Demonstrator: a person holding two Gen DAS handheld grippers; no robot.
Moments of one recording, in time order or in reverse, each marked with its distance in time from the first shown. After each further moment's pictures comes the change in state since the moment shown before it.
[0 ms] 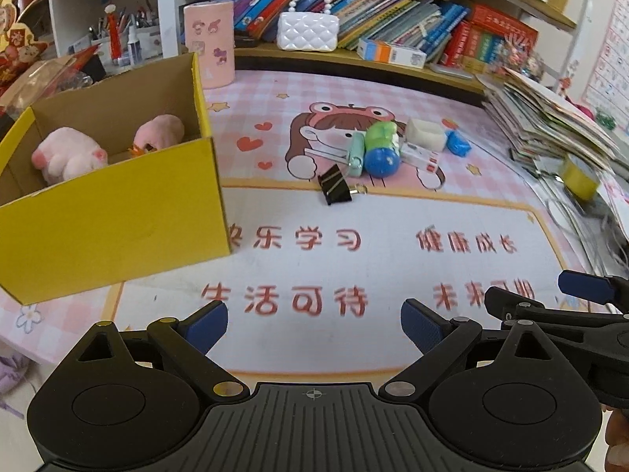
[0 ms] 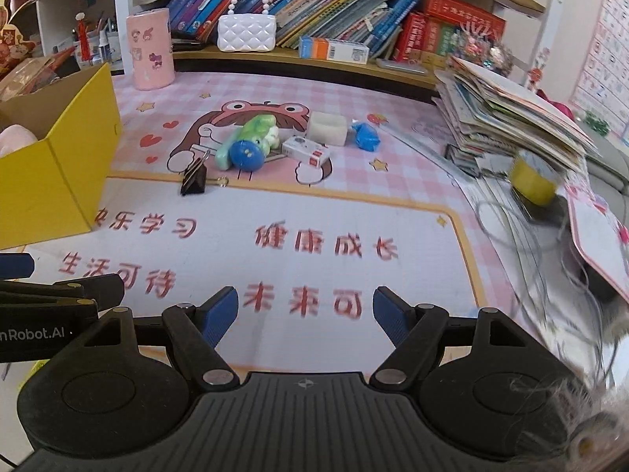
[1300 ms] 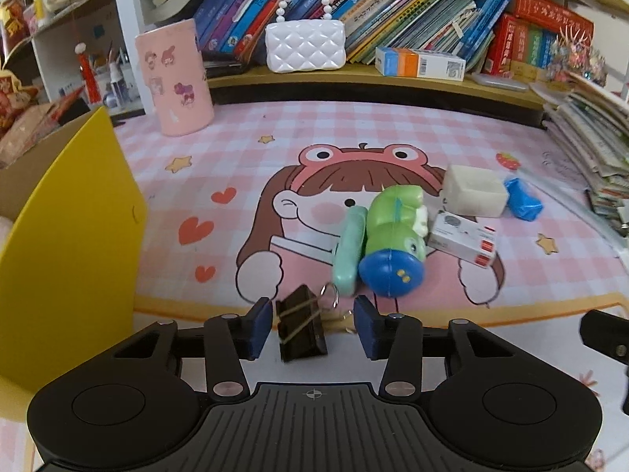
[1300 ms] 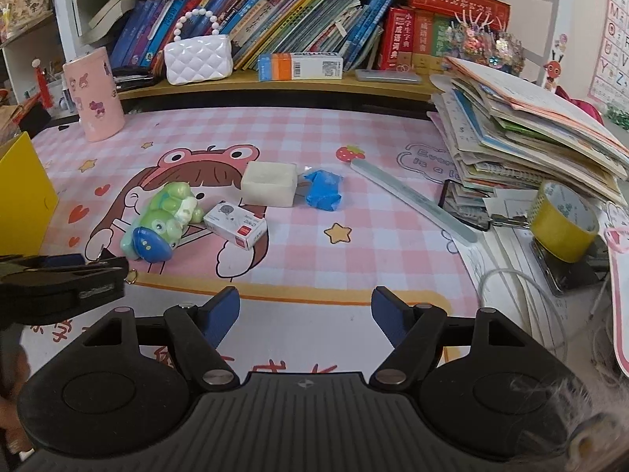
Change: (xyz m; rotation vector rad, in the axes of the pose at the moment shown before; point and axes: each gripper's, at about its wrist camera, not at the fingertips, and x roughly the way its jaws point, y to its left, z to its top) left arm 0.134 -0.063 0.087 0.034 -0.075 0.185; right arm 0.094 -0.088 0.075 0.065 -0.036 0.074
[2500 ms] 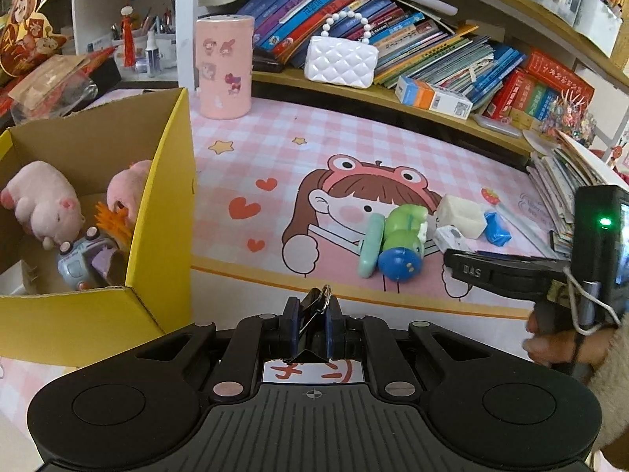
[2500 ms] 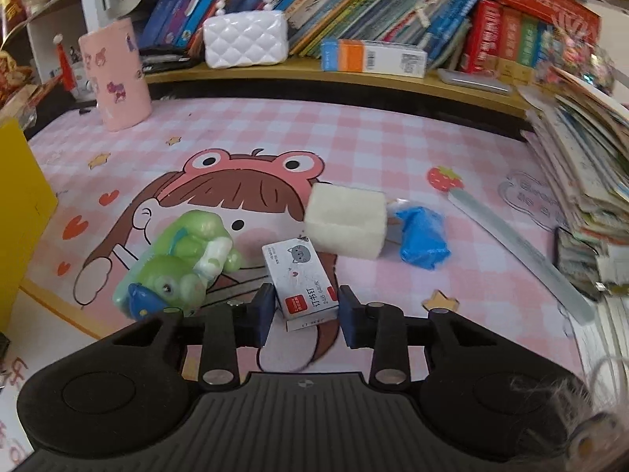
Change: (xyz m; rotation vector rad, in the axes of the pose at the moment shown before) left arm -0.067 0.060 -0.005 -0.173 0.025 -0.120; right arm 0.094 0.035 0.036 -0.072 0.002 0.121
